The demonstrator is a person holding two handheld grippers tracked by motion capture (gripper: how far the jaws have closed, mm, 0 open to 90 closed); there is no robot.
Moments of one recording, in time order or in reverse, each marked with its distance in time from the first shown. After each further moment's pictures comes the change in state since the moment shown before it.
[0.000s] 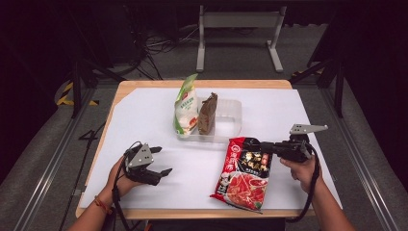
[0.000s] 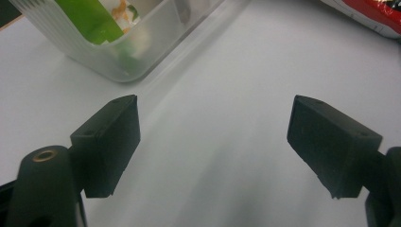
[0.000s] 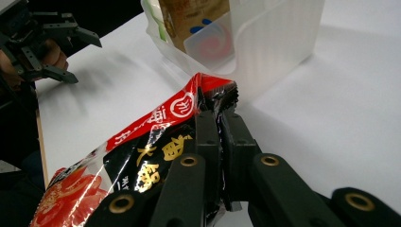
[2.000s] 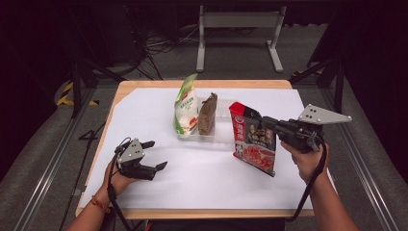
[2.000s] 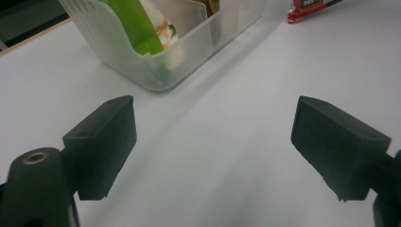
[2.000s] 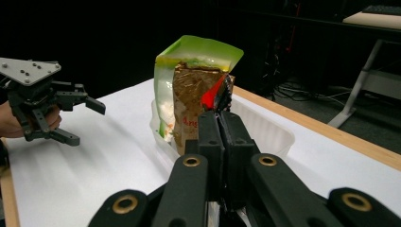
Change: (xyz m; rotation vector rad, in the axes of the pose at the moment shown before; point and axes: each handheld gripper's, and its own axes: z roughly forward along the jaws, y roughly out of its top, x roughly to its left) left arm 0.012 -0.004 -0.012 -0.082 0.051 -0.082; right arm 0.078 0.080 -0.039 -0.234 -0.184 -0.245
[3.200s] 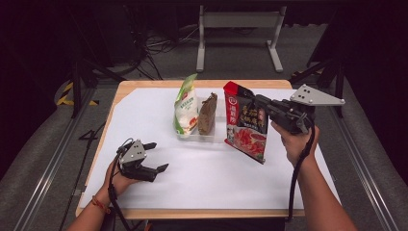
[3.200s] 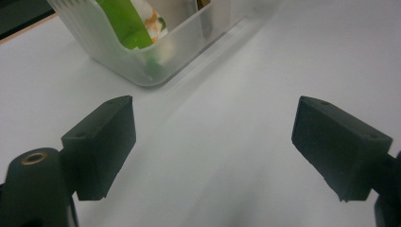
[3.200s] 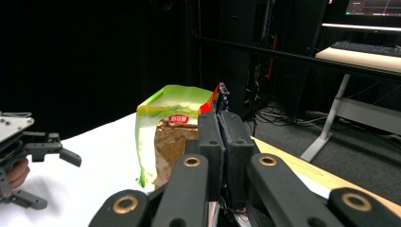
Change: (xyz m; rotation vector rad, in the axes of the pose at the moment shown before) left arm -0.002 -0.001 0.003 0.019 -0.029 0.003; right arm 0.002 0.042 0.025 -0.094 -0.080 -0.013
